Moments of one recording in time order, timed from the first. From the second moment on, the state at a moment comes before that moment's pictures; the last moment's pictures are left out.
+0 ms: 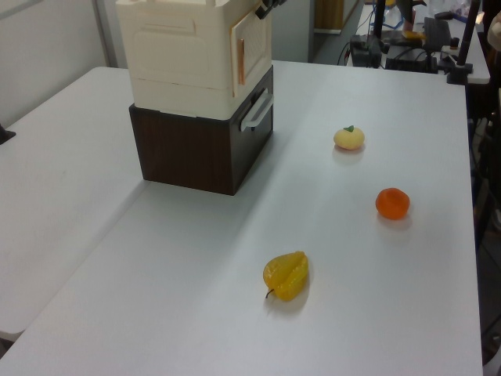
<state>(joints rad) 0.16 0.25 -0.17 -1.40 0.07 2.38 0.19</state>
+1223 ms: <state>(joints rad) 0.16 0.27 -0.17 -1.40 0.08 2.41 0.19</state>
